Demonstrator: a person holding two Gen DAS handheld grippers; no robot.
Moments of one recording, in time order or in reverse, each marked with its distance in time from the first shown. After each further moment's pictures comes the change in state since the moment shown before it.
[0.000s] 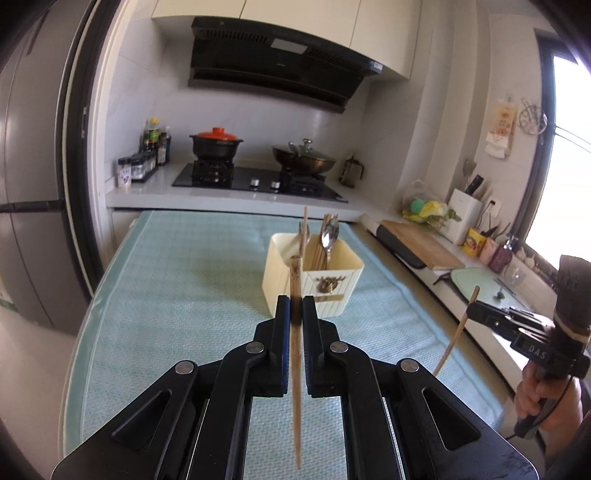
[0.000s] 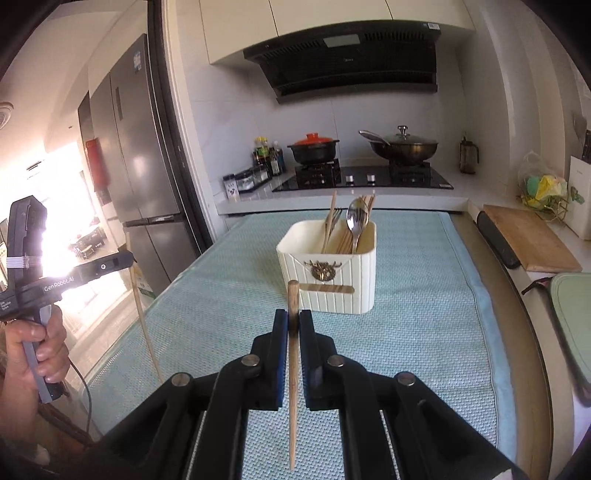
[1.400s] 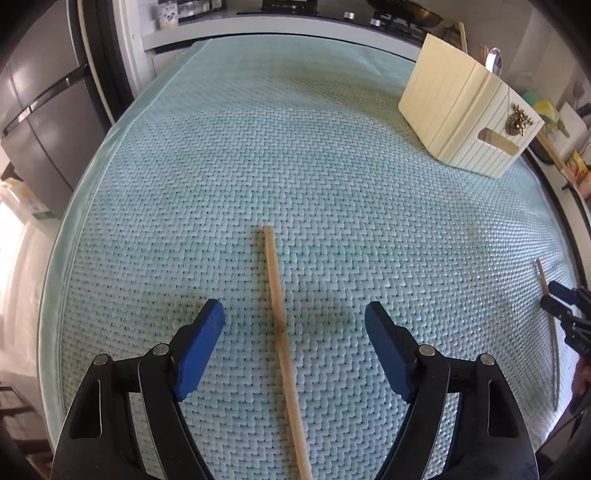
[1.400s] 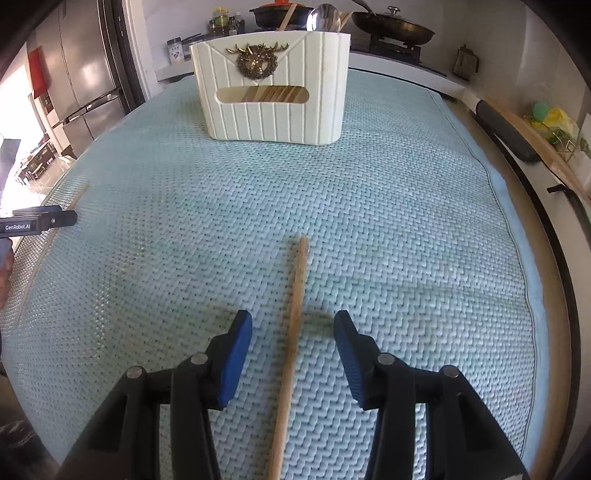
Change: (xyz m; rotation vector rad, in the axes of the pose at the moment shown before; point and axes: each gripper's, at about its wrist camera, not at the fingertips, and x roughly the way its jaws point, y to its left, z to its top) left arm 0.148 0.111 -0.120 -0.095 0.575 0.266; right arm 0.154 -0.051 -0.119 -0.045 0.508 -0.183
